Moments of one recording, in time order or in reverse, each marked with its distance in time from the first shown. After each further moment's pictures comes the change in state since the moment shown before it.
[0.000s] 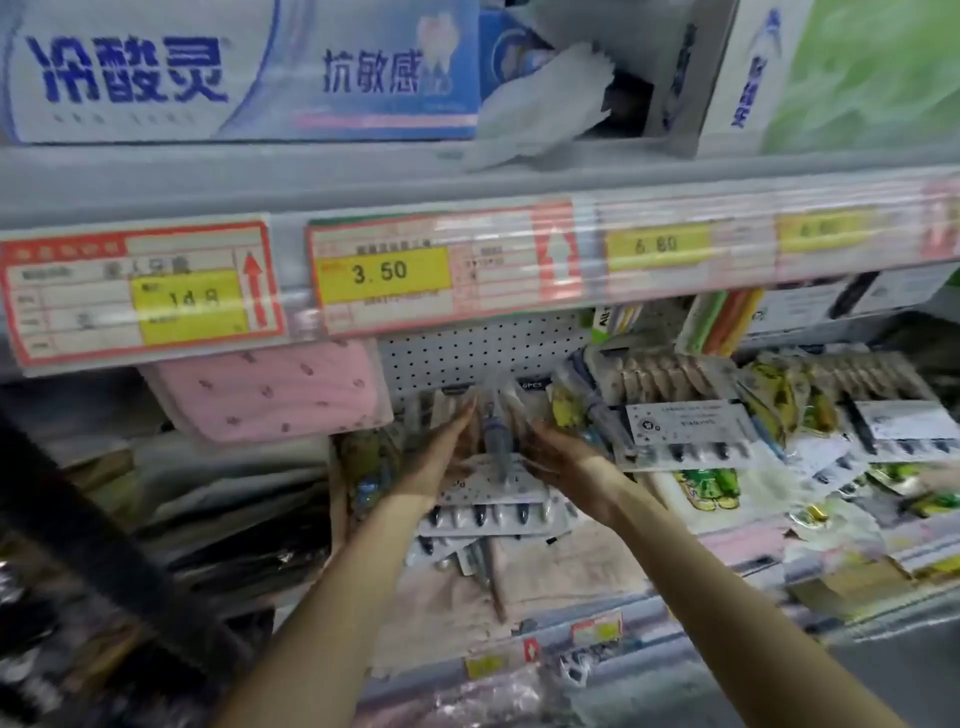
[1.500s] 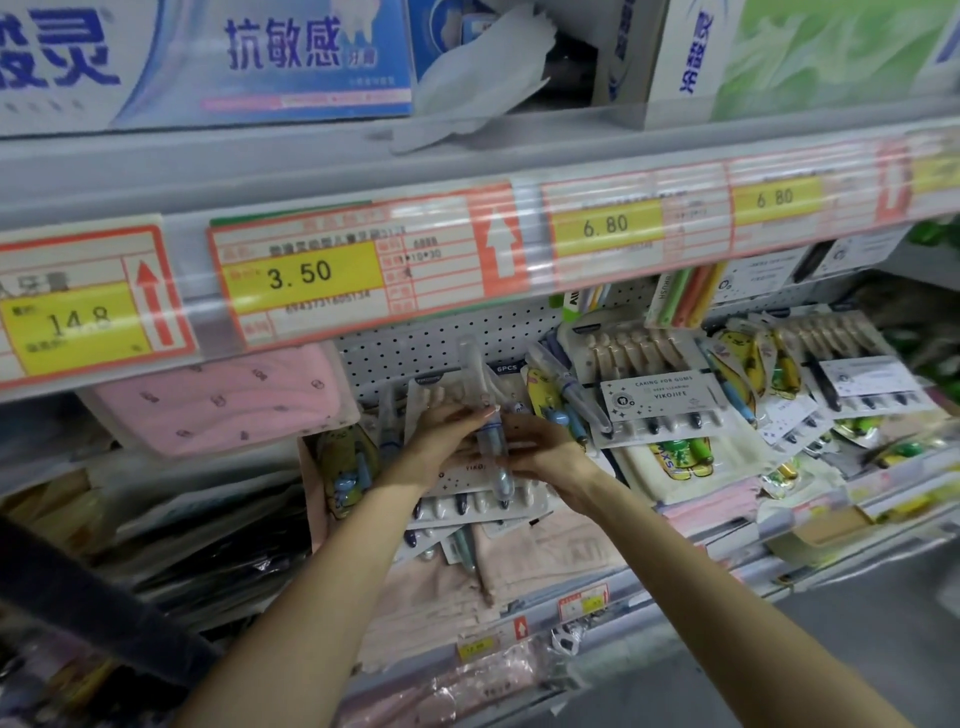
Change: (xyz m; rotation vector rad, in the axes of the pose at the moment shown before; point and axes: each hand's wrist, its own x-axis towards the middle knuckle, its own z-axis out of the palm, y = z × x) left_hand 0.003 0.014 0.027 0.001 -0.113 0.023; right_hand -0.009 0.006 0.000 -0.283 0.092 -0.087
